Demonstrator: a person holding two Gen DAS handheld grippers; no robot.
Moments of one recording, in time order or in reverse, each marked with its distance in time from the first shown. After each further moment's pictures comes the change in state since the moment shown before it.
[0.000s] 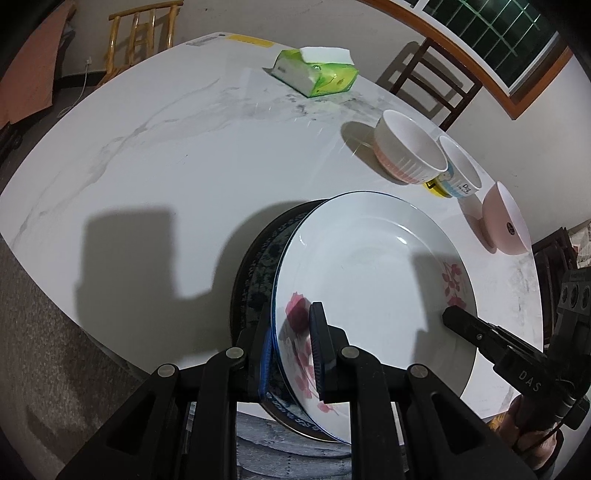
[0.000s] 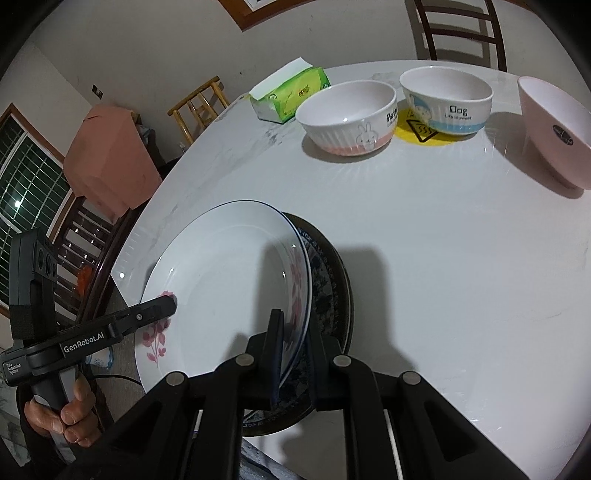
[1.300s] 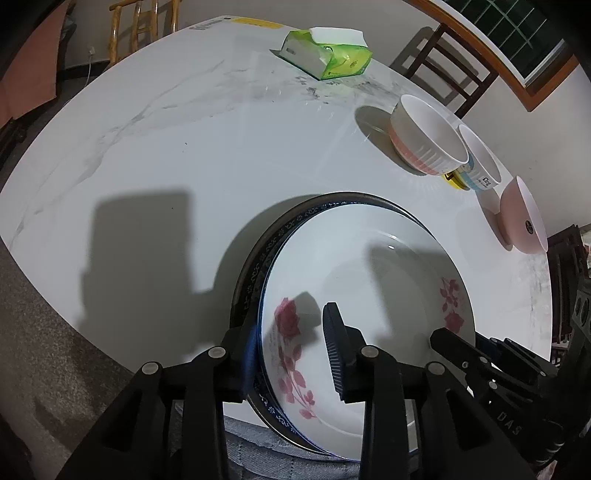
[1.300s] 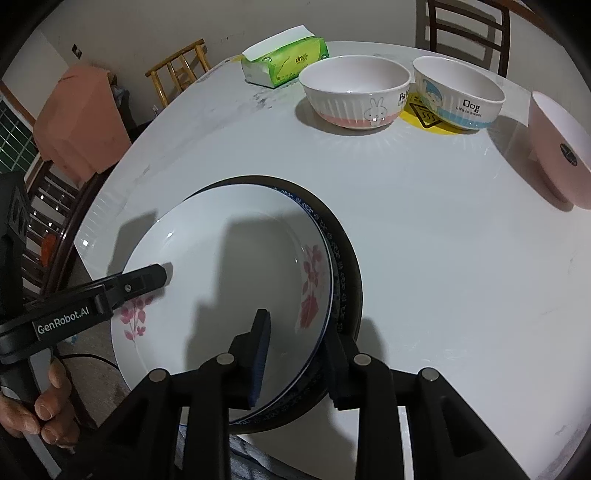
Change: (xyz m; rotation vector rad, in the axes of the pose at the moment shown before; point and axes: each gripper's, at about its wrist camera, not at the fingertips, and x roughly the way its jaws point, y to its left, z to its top) left arm 0.018 -0.002 0.009 -0.012 0.067 0.050; right arm 0.031 0.030 0.009 -0.065 0.124 -0.176
